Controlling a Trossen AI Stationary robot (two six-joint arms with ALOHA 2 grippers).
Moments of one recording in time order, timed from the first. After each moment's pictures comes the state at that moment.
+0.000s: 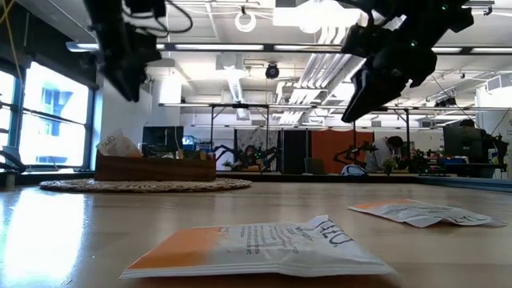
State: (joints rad) left arm 0.33 1.09 1.02 -1.09 -0.50 -0.61; right arm 0.01 1.24 0.72 -0.34 0.23 0.02
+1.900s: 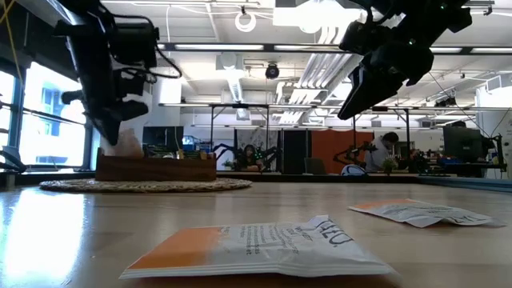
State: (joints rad) left arm 0.33 1.12 0.67 -0.86 -0.56 -0.71; right arm 0.01 1.24 0.72 -0.31 0.23 0.00
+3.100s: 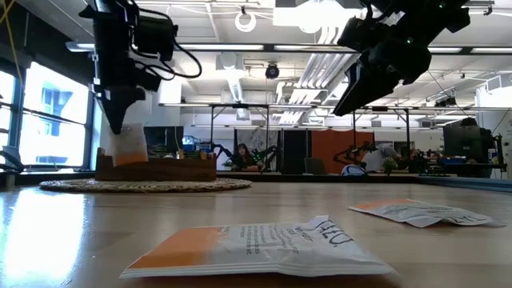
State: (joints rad) left arm 0.41 1.24 0.91 -1.09 -0.37 -0.32; right arm 0.01 1.24 0.72 -0.27 0.23 -0.05
